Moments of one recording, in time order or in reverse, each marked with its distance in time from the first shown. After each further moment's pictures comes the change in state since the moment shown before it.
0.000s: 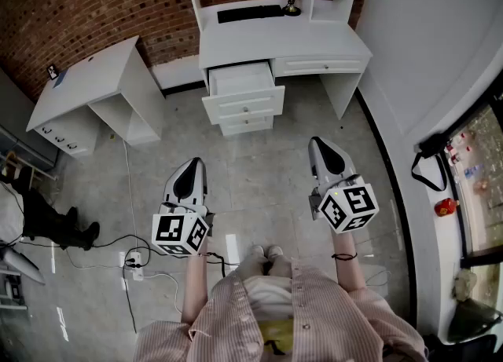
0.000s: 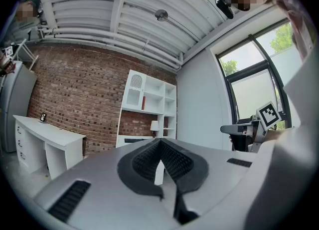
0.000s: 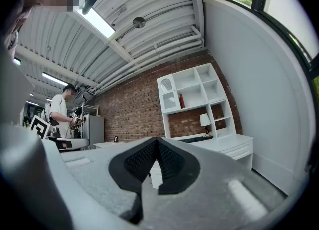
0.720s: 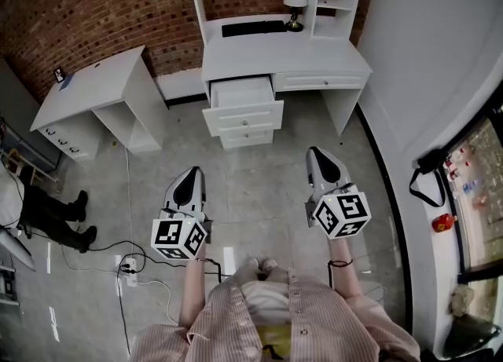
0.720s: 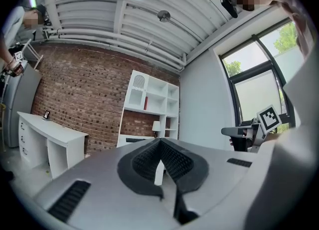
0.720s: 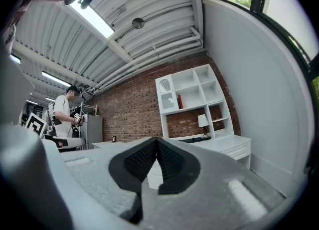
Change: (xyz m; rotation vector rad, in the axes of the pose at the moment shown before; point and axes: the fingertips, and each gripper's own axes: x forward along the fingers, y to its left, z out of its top) left arm -0.002 -0.014 -0.008 -0.027 -0.002 0.033; right arm -0.007 -0.020 -0.004 -0.001 -0.001 -0.009
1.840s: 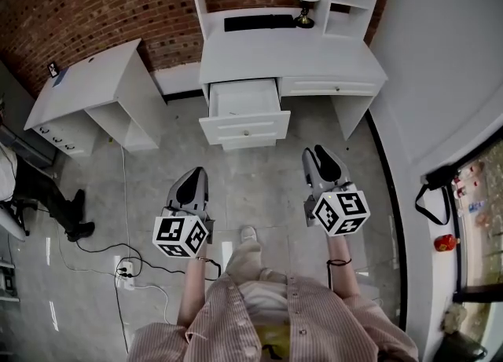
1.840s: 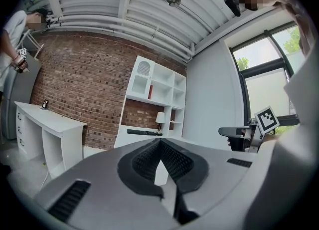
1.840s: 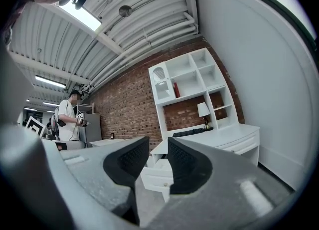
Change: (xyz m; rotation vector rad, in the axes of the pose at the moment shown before) left arm 0.119 0.047 -0.044 -0.057 0.086 0.019; right arm 0.122 -0.067 -0.041 0.061 0.079 0.005
